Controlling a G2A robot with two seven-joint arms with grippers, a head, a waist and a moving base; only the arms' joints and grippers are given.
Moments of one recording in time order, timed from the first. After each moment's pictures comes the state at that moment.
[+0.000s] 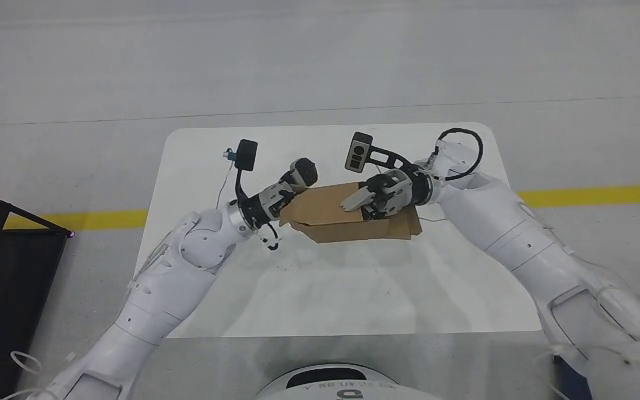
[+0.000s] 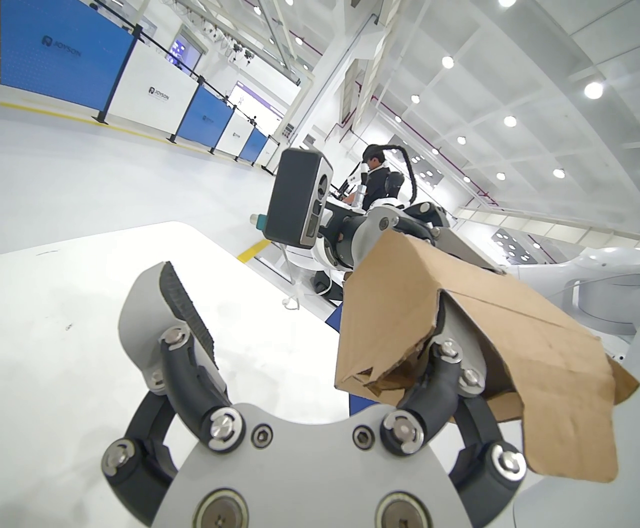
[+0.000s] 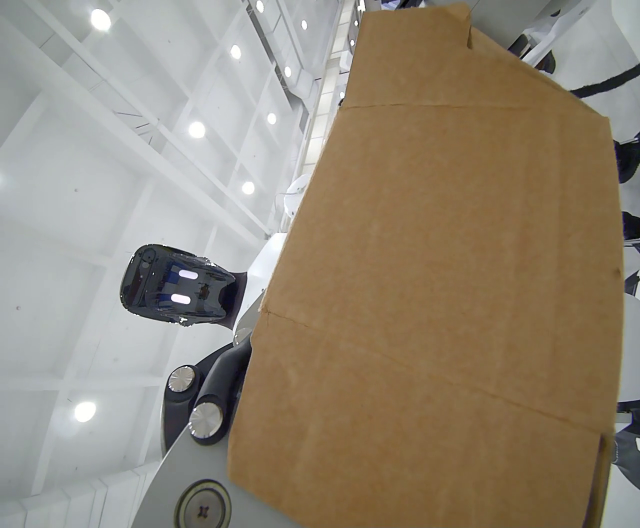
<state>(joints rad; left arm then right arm) 1.18 -1.09 -0.98 -1.51 0.18 -0.79 -0.23 -0.74 -1.05 0.67 -1.25 1.19 0.14 1.54</state>
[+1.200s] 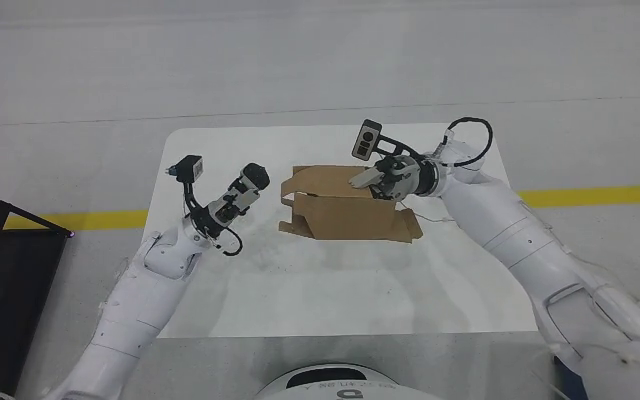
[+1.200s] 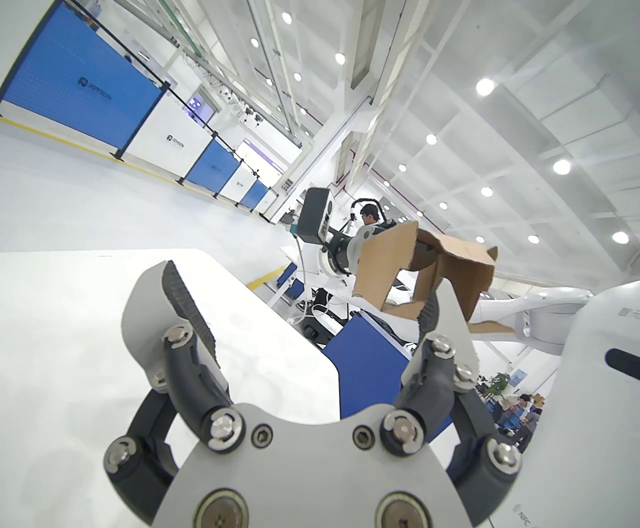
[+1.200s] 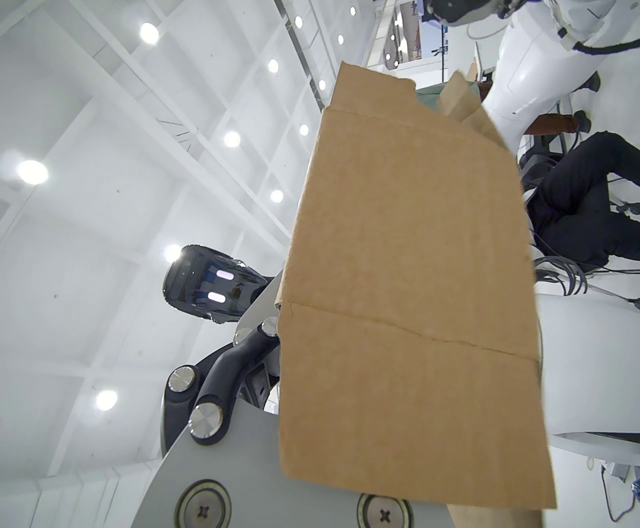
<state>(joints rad) 1.32 -1.05 -1.17 -1.40 -0.07 -1.01 -0.36 -0.74 -1.07 0.73 -1.19 1.28 0.17 1.54</state>
